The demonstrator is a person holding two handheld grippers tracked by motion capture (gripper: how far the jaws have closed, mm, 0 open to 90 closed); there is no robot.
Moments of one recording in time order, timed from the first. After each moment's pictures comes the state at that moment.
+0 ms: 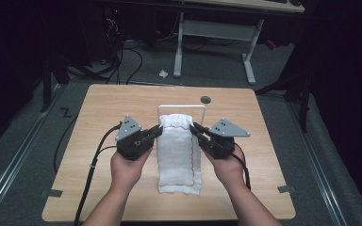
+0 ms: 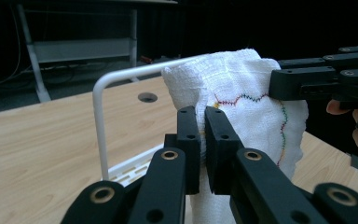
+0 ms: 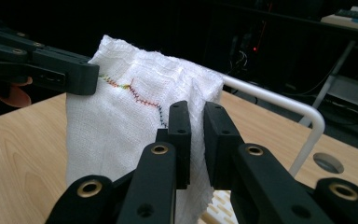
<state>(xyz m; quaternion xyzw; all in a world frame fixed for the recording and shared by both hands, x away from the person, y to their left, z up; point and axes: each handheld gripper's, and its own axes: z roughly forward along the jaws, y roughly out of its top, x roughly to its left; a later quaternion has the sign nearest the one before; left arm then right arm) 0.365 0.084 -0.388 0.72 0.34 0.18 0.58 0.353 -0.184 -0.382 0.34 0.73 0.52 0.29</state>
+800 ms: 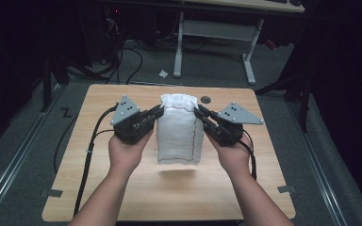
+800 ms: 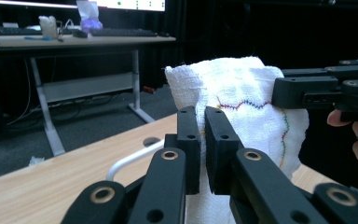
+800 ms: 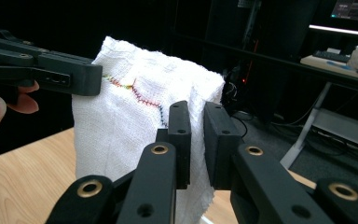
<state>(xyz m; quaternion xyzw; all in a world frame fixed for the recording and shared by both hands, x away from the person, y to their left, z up) 0.374 0.082 -0.331 0.70 0.30 0.22 0.61 0.356 -0.189 -0.330 0.32 0.70 0.55 0.32</state>
